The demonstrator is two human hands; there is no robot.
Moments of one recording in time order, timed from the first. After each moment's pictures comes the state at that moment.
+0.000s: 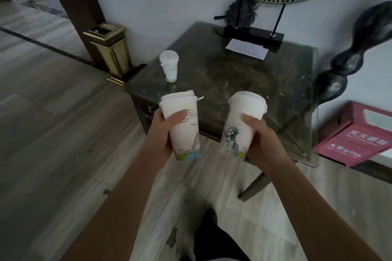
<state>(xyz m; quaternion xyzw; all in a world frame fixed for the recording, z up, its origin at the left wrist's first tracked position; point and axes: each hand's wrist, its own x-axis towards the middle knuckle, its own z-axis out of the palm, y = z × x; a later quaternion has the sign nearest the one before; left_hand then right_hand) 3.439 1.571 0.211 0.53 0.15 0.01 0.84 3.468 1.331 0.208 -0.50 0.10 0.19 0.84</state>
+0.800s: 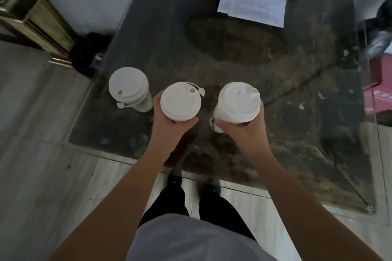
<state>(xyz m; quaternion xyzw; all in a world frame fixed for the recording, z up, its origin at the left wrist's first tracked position) 3.805 1.626 0.077 0.78 0.10 -0.02 0.62 3.779 1.422 0.092 -0.76 0.17 0.01 0.63</state>
